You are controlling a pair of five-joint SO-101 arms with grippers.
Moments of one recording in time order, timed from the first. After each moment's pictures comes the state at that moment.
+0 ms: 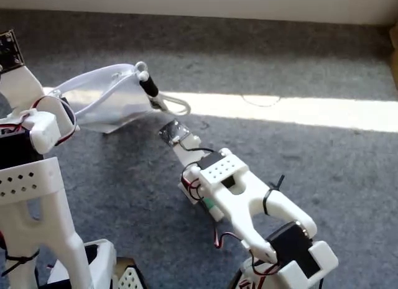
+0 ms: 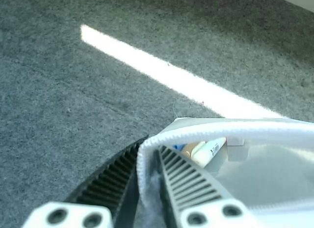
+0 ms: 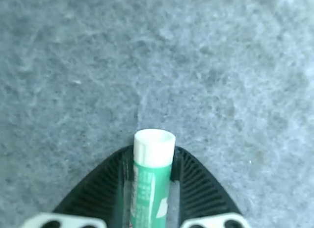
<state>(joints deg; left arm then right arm) -23.3 -34.0 15.4 75.3 15.5 -38.9 -6.2 44.1 45.9 12.1</state>
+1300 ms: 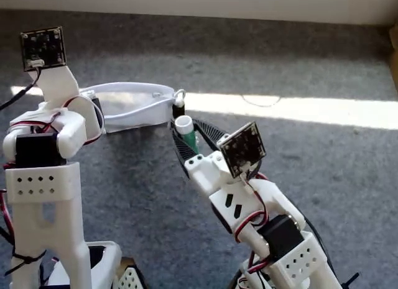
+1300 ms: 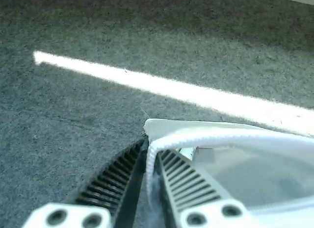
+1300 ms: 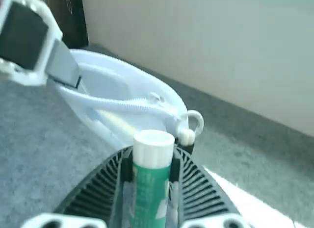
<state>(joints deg) -8.6 -34.8 17.0 73.6 13.1 -39.3 -73.0 58.9 27.7 4.2</state>
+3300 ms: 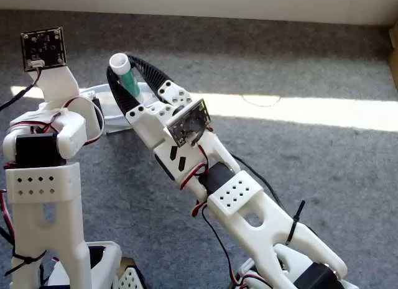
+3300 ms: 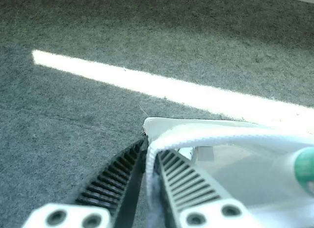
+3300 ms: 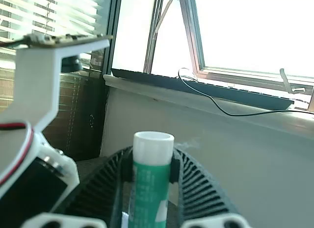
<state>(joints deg) -8.5 -34.8 16.9 74.1 13.1 -45.7 -28.0 43.6 -27.7 10.1</state>
